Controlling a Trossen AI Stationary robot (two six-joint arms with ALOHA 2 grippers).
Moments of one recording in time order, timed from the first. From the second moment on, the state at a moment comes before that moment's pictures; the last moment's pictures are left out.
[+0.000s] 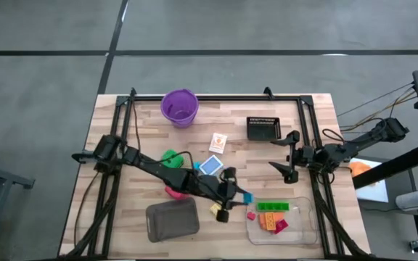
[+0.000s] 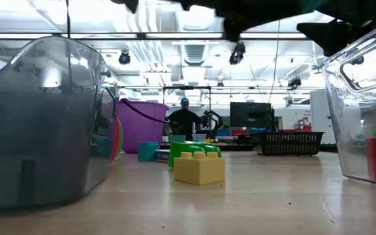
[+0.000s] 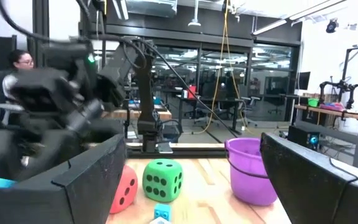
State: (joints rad) left arm -0.30 2.02 1.33 0.41 -0.10 0.05; right arm 0.38 0.50 0.04 0.73 0.50 -0.15
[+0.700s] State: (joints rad) left arm -0.29 2.31 1.66 0.26 0.08 0.05; right arm 0.38 0.50 0.04 0.72 0.51 -0.15
